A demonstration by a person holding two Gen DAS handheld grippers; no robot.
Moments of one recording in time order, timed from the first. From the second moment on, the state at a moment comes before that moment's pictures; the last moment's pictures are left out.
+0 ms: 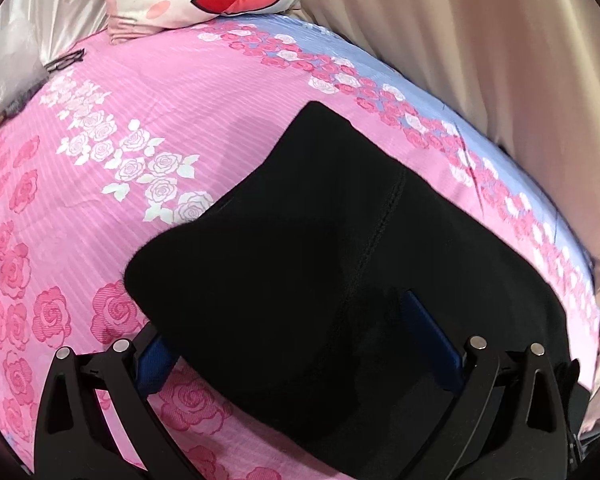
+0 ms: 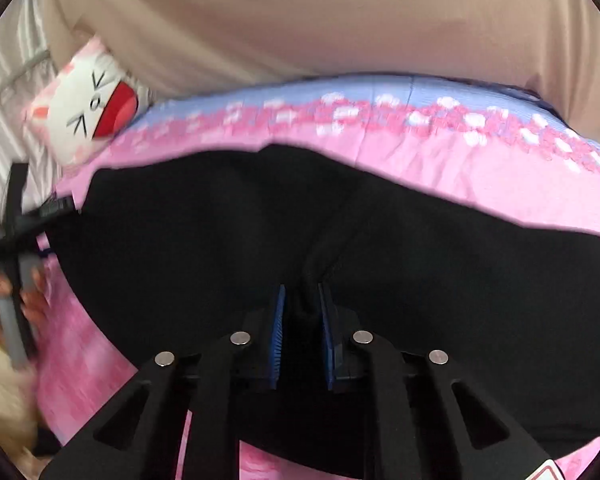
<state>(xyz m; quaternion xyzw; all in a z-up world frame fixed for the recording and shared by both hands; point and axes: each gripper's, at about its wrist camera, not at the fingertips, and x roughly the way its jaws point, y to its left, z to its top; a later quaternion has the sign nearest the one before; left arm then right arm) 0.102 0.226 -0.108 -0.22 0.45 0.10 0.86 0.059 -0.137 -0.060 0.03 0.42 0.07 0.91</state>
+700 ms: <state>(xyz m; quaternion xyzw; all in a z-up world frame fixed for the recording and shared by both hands) 0.032 0.029 0.034 -0.04 0.33 -0.18 0.92 -0.025 -0.271 -0.015 0.20 0.32 -0.06 0.93</state>
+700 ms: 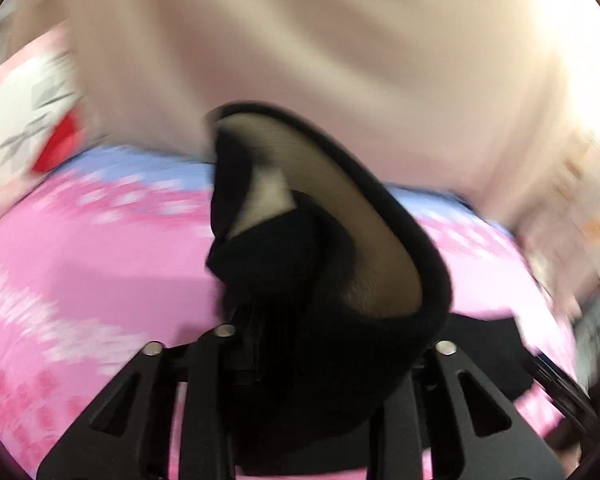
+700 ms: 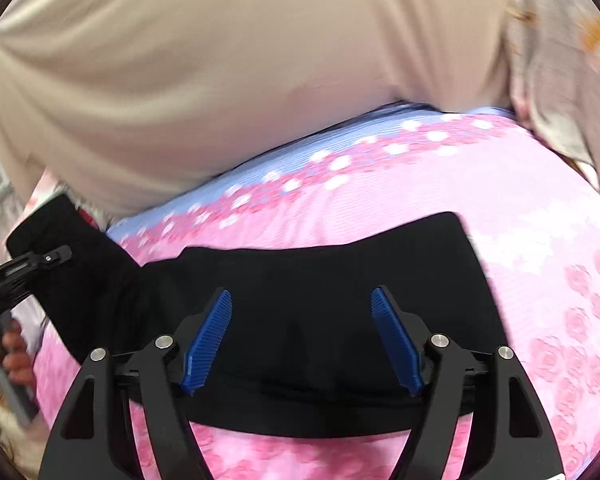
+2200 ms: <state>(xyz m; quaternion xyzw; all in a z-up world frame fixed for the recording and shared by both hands) 0.015 0.037 -0.012 0.04 0.40 -0.08 0.91 -0.033 -0.347 -0.048 0.31 0.37 0.00 0.87</state>
